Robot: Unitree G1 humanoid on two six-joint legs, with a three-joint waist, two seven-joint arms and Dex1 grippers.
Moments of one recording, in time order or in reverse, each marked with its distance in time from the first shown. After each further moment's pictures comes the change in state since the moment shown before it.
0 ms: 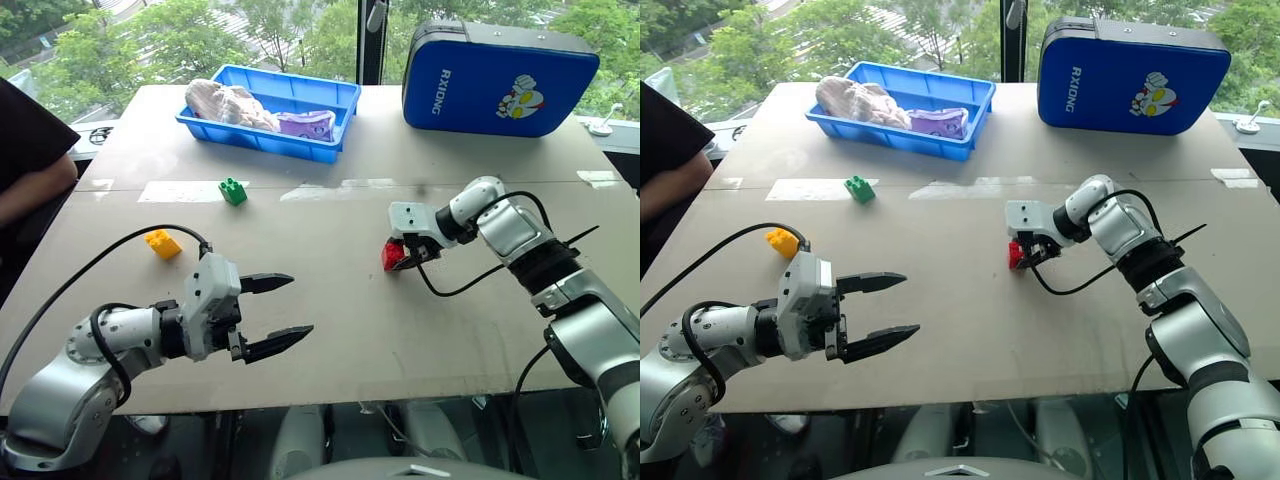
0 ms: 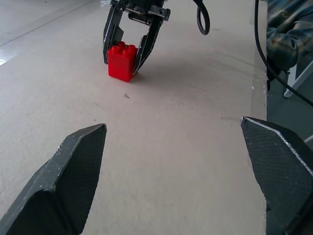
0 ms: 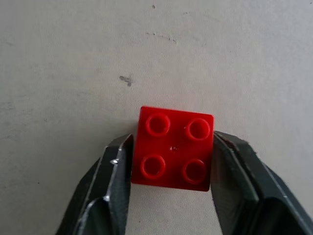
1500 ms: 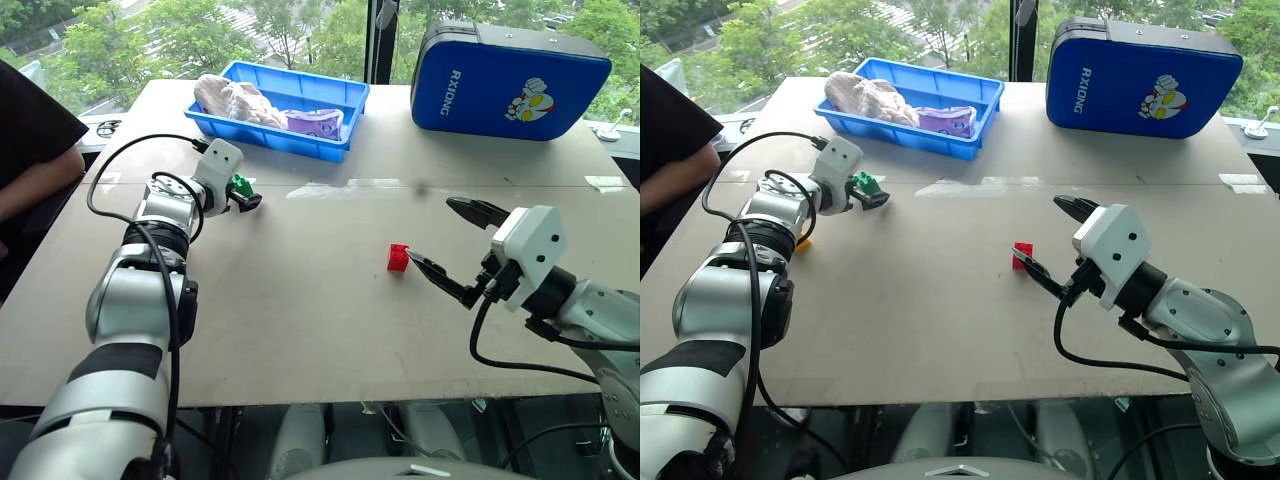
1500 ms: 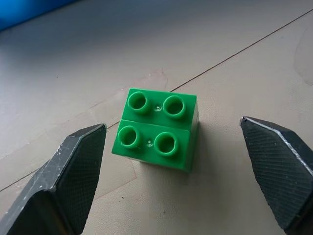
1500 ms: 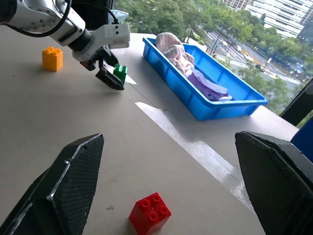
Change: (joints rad) left arm -1.317 -0.225 -0.390 1.918 0.749 -0.394 0.367; right arm 0.837 -0.068 -0.648 -1.524 0.461 0.598 -0.836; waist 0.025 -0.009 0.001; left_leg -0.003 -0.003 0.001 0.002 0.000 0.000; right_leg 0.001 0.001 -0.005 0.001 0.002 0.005
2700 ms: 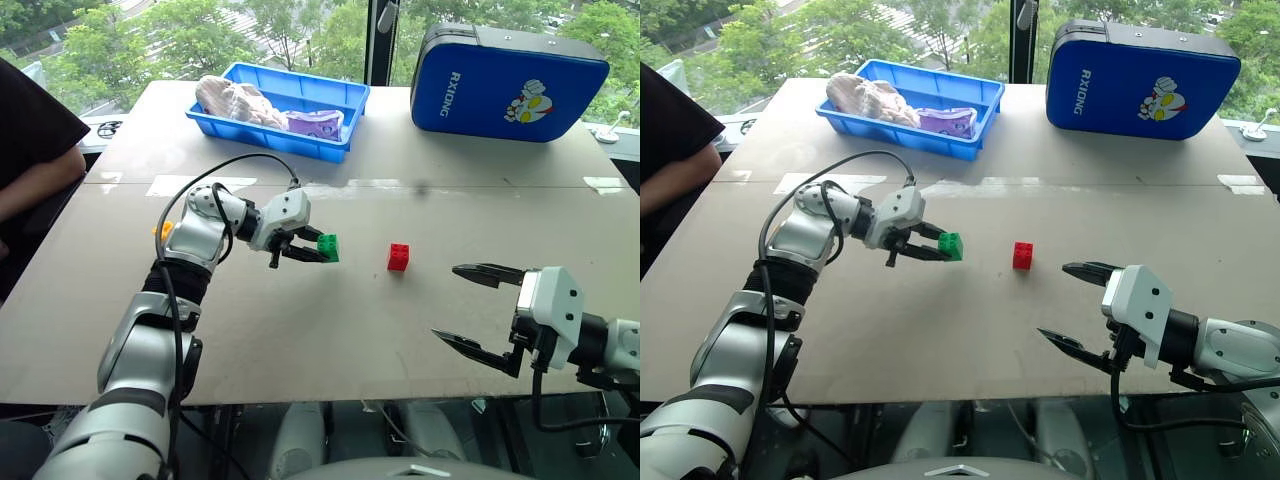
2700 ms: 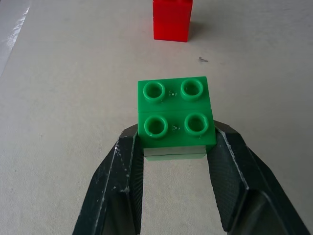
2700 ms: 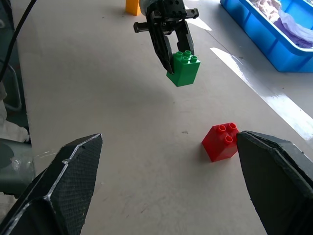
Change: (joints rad) left arm 0.310 -0.021 -0.109 -0.699 -0.095 -0.123 -0.891; right arm 0.319 -0.245 -0.157 0.073 0.169 -0.206 0.299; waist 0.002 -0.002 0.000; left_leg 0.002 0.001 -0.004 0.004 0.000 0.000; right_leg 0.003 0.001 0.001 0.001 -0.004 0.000
